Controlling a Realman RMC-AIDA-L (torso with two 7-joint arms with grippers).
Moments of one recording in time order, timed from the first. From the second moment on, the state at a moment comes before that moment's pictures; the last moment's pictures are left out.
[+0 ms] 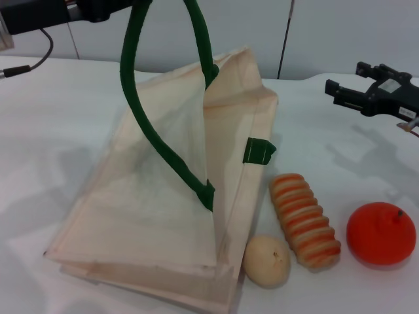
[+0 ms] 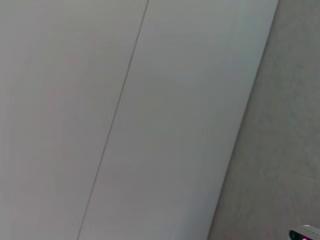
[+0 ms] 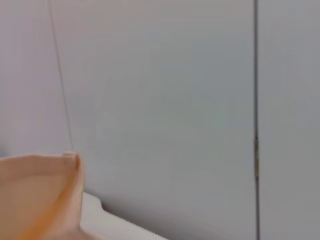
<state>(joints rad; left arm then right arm) -0.94 -1.91 2.86 -0.64 -0.64 1.88 -1.55 0.78 2.02 -0.06 -0.29 0.94 1.18 -2.09</state>
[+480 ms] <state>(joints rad) -0.93 -1.92 2.86 -0.64 -0.66 1.84 -1.57 0.76 2.02 -0.06 -0.29 0.98 1.18 -2.10</state>
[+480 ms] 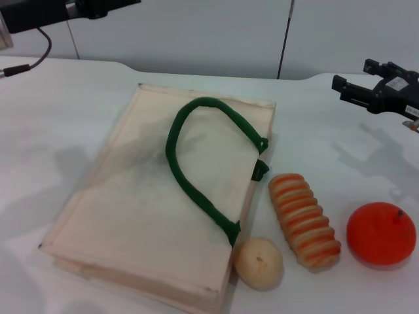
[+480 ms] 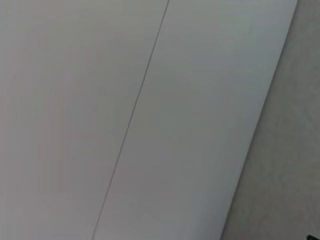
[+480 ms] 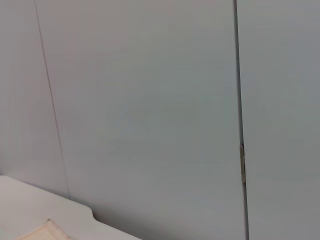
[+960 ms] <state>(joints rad) -0.83 -2.03 2.86 -0.61 -0.97 1.78 -1.20 0.73 2.02 0.11 -0.25 0.99 1.18 -2.28</state>
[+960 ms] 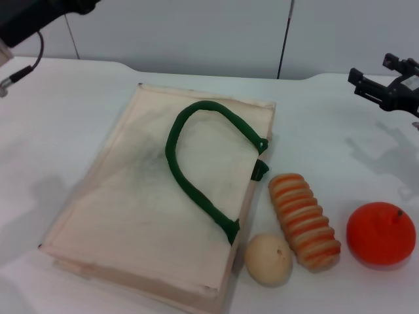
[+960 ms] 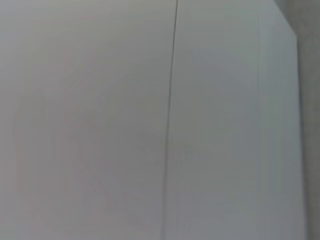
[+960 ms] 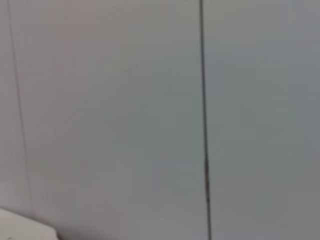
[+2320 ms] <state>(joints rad) -0.64 -2.04 2.85 -0.03 -1.42 1.49 -0.61 0.61 2.03 0.60 -0.02 0.99 1.17 -2.69</state>
